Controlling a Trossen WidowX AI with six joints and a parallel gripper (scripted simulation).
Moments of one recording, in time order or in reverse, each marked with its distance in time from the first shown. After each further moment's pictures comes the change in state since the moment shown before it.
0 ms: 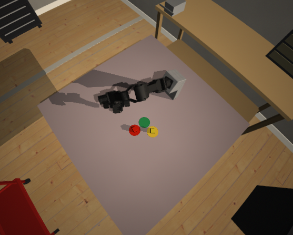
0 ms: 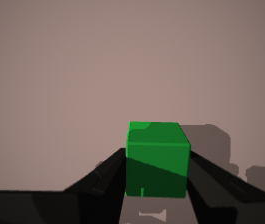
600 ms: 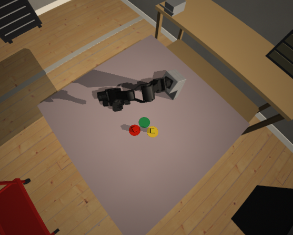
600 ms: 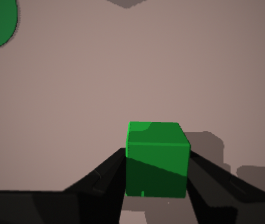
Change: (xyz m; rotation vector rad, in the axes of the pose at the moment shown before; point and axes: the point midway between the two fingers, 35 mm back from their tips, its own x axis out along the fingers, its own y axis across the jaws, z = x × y) arm -0.042 0.005 0.004 0.003 -0.002 -0.002
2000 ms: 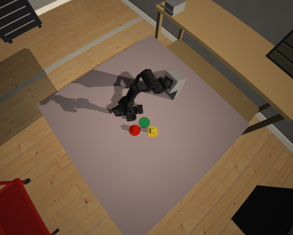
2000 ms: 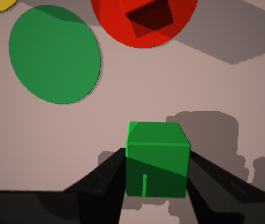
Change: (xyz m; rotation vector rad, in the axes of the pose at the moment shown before) arm 0.046 0.087 0.058 -0.008 0.038 0.078
